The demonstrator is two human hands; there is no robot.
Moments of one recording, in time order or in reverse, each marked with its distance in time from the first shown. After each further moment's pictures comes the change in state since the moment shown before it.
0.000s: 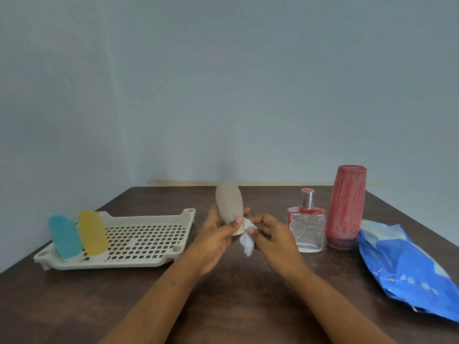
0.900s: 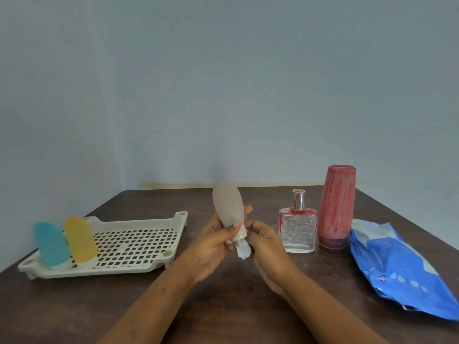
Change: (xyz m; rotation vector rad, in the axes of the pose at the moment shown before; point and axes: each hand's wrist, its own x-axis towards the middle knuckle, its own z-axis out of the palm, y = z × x) left_hand -0.006 -0.001 0.013 0.073 -0.106 -0.022; right_hand -0.002 -0.002 0.007 0.454 -0.024 0.242
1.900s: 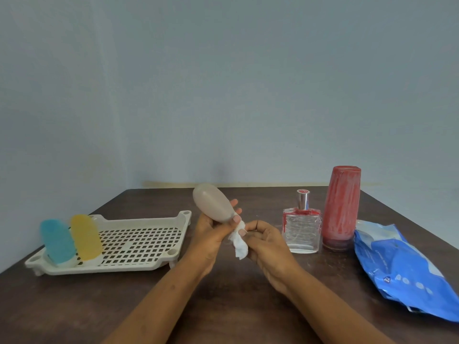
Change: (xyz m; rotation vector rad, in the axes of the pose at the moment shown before) left_hand 0.011 -0.005 -0.009 0.073 0.250 0.174; right_hand 0.000 -0.001 0.001 -0.010 0.009 0.033
